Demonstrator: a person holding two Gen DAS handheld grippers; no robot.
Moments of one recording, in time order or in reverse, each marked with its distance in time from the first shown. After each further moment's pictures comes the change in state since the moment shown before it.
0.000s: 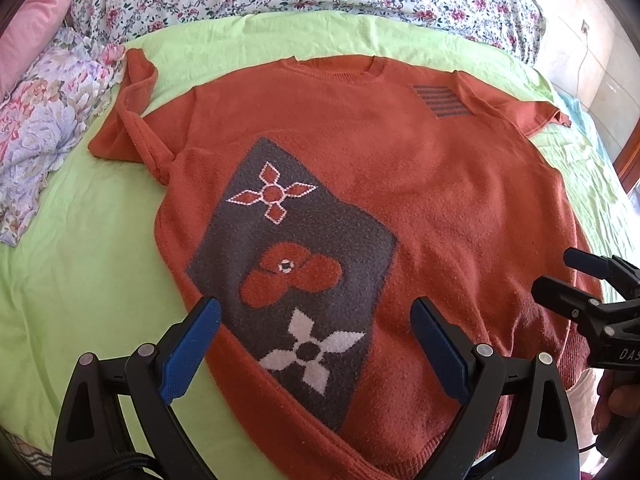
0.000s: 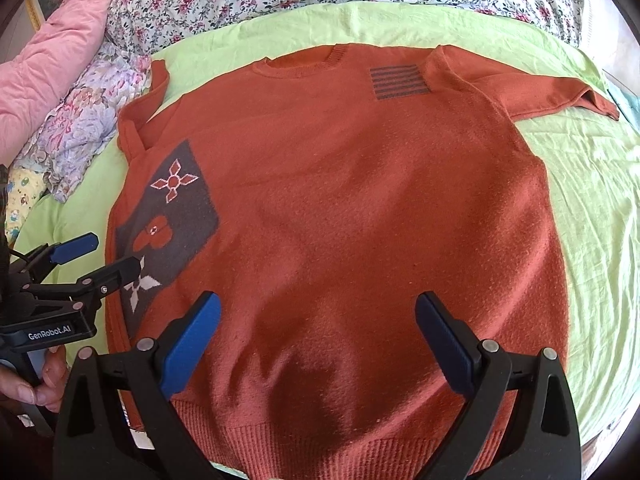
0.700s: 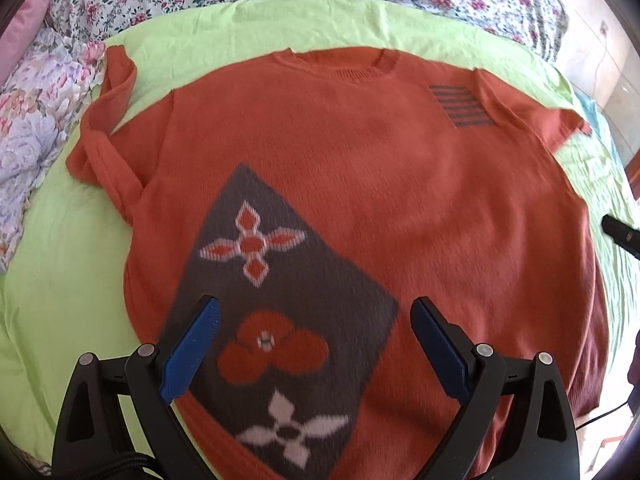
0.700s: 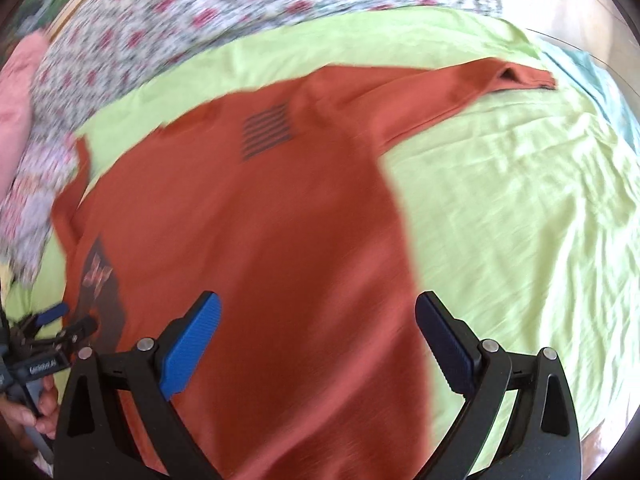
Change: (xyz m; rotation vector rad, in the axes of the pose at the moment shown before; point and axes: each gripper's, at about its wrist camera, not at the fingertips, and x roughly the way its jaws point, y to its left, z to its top) left arm 0.043 -0.008 0.059 -0.019 0.094 0.043; right arm -0.011 -0.124 0.056 0.254 -0.015 -0.108
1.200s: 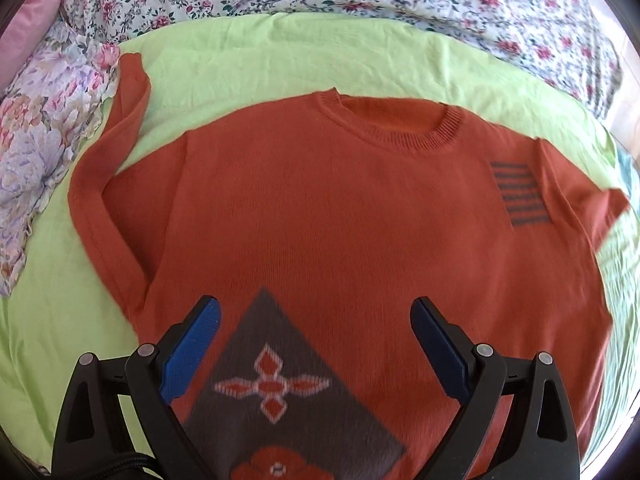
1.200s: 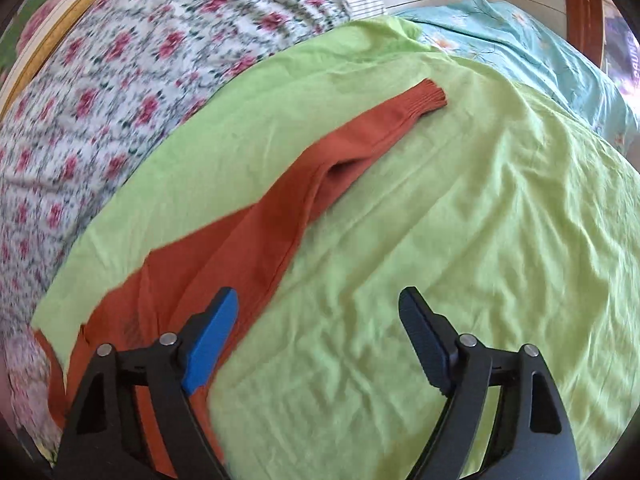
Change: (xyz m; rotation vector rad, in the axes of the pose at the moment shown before) left arm 0.038 0.020 0.095 -0.139 -0.017 0.064; right arm 0.027 -0.188 0.155 0.409 -0.110 -0.116
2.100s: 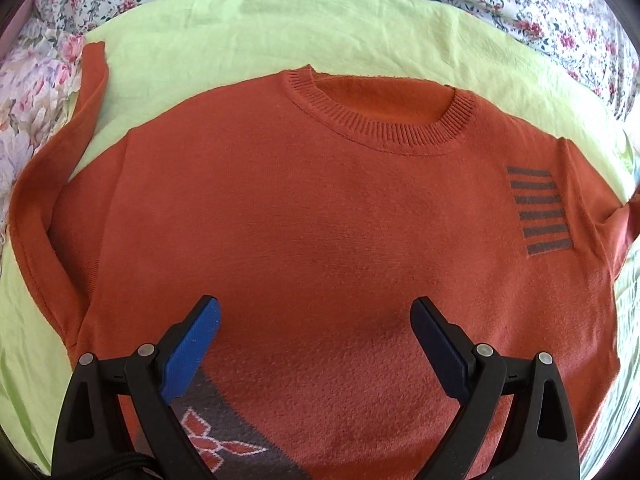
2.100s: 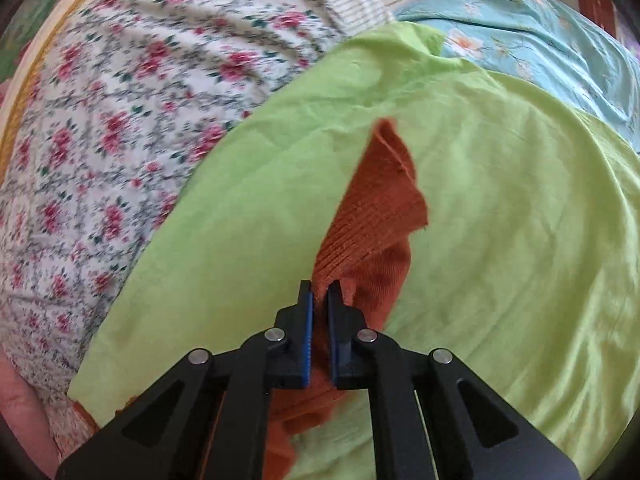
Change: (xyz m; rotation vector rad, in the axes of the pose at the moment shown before) left arm 0.047 -0.026 0.022 -0.025 0.075 0.006; right arm 0.065 0.004 0.120 0.060 -0.013 0.152
